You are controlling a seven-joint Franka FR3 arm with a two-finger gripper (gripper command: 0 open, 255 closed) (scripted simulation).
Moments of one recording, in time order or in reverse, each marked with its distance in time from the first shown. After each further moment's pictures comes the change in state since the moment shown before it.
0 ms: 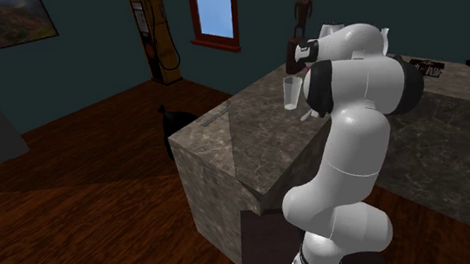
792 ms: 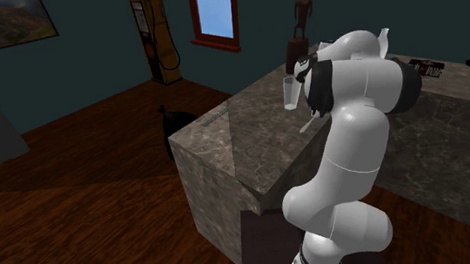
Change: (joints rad) arm -0.001 0.043 -0.003 -0.107 -0.011 0.150 0.005
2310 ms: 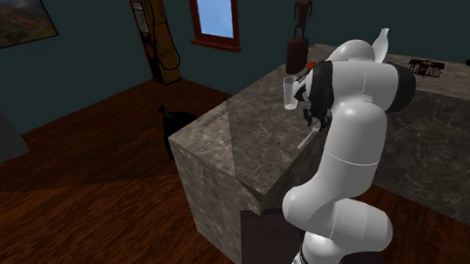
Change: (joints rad) arm 0.006 0.095 -0.006 -0.090 -0.028 0.183 0.021
